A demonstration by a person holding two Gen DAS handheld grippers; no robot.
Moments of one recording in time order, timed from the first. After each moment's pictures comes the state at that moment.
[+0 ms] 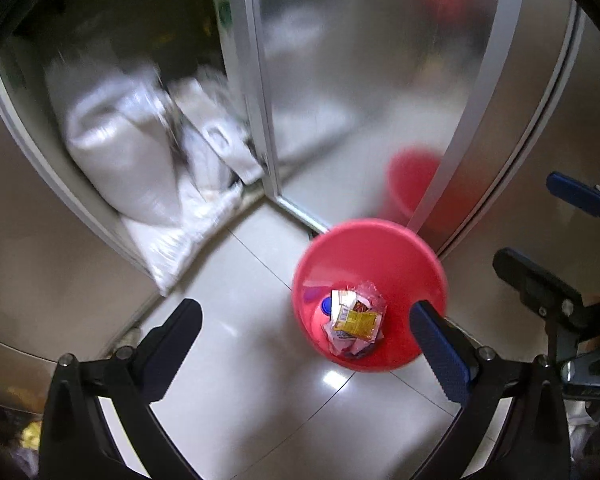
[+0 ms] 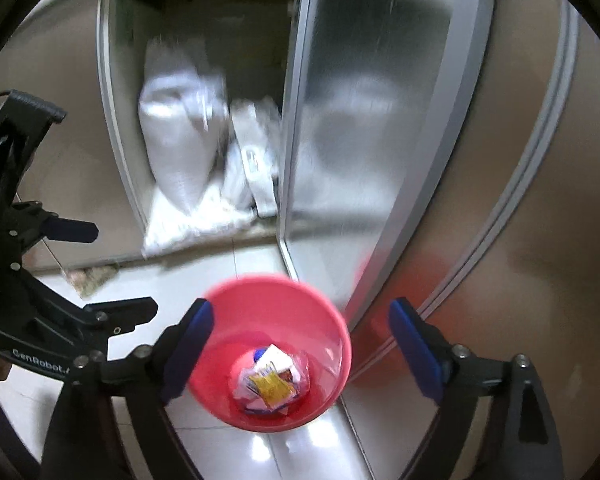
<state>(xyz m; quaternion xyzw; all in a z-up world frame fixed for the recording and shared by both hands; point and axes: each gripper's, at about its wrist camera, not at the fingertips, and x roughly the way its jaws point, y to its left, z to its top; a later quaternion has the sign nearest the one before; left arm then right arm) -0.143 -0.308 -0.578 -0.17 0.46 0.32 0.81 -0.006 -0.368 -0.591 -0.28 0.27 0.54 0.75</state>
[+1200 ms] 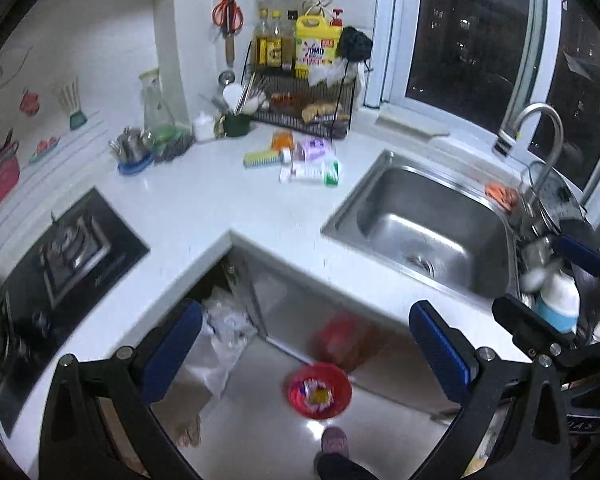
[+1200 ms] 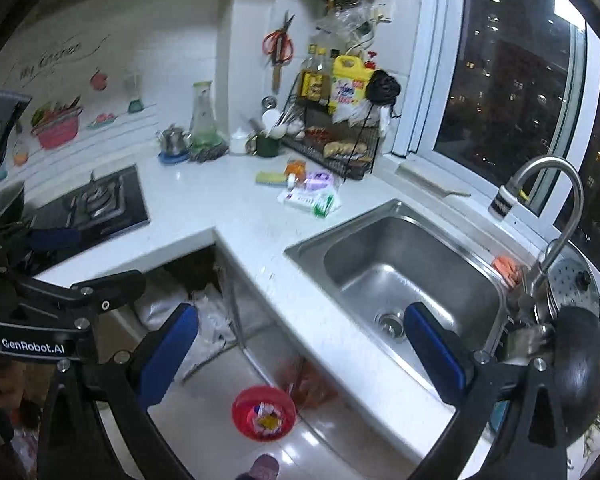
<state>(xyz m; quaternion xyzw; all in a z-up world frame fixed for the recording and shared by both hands) -0.101 -0.263 -0.014 -0.12 0.38 0.24 0.89 -0.019 -0.377 -0.019 -0.20 0.29 0.40 0.85</state>
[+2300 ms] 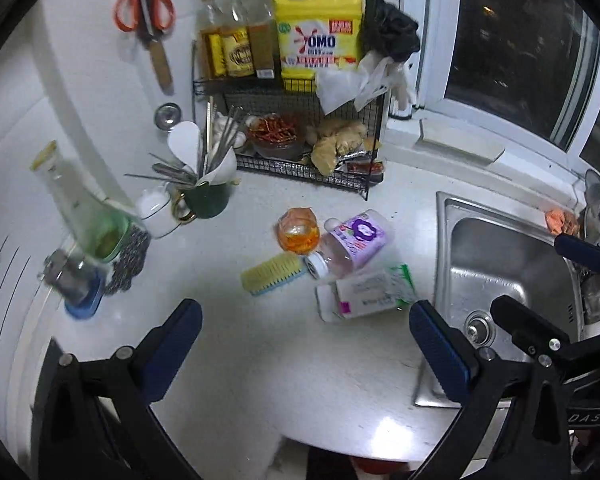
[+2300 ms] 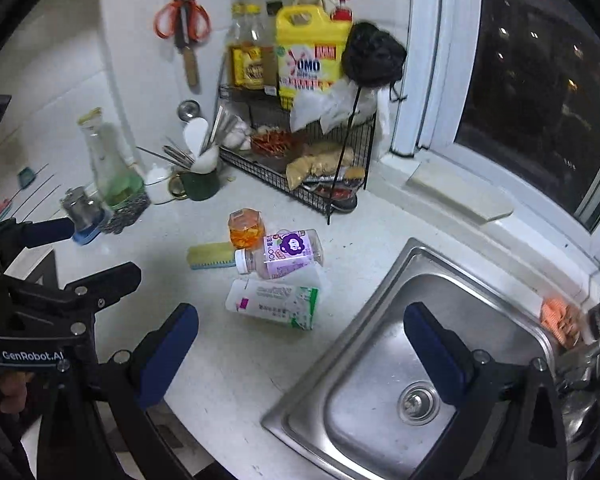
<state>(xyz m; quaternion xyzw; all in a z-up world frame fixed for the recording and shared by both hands) 0.180 0.002 -0.022 -0.05 0.45 0.15 0.88 0.213 -0.153 -0.029 -0.15 0.39 0.32 0.85</state>
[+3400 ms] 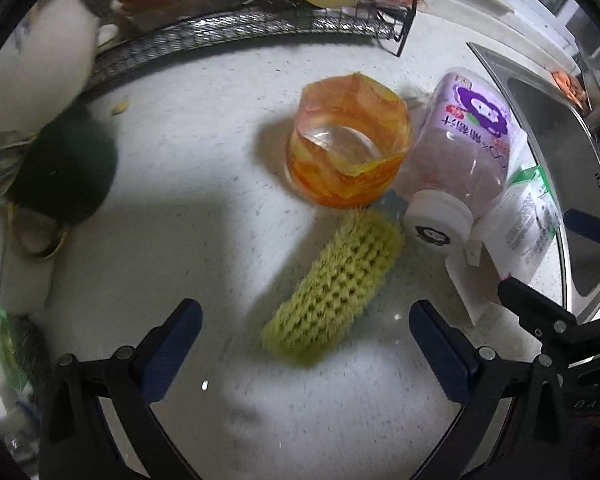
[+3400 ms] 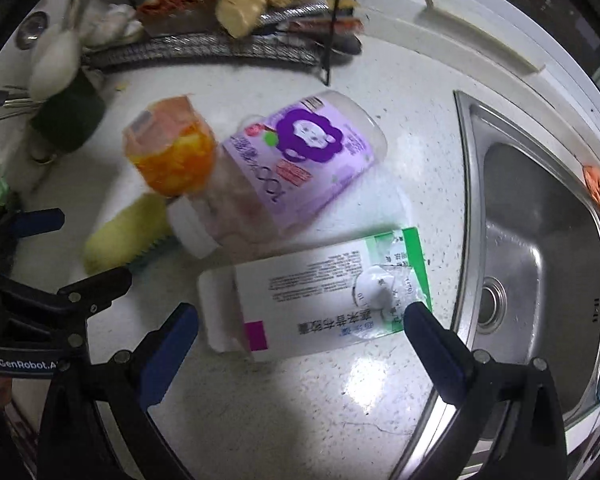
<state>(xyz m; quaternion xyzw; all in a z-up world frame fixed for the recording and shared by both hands) 0.314 0.128 -0.218 0.02 0.63 -0.06 0.78 0.293 -0.026 -0.191 -0.12 0.59 0.11 0.79</state>
